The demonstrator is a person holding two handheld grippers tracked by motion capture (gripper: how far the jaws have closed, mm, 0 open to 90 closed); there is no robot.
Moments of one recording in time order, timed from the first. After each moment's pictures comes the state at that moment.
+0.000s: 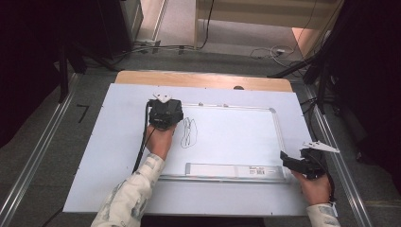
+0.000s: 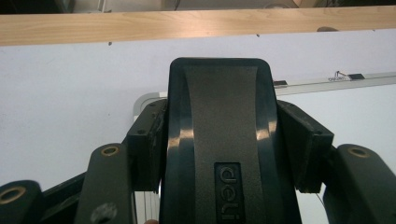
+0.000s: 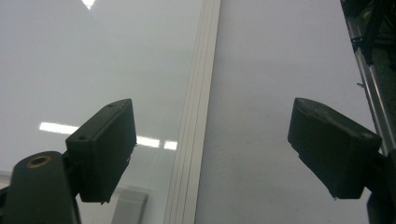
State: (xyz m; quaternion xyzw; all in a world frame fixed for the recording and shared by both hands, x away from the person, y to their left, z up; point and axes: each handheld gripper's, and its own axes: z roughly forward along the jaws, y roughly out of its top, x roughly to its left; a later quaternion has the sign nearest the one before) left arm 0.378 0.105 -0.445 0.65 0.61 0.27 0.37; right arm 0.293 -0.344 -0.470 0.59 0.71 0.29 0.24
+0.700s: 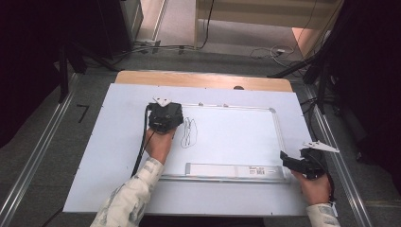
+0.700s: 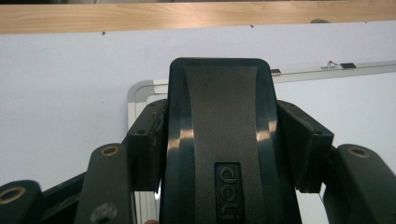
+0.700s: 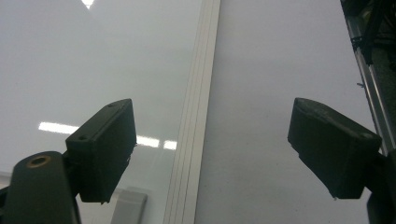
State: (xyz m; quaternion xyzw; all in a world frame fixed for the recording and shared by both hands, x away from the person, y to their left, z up) left arm 0.368 0.104 -0.450 0.65 0.60 0.26 0.37; right arm 0.293 -0.345 -0.470 0.59 0.71 0.29 0.24
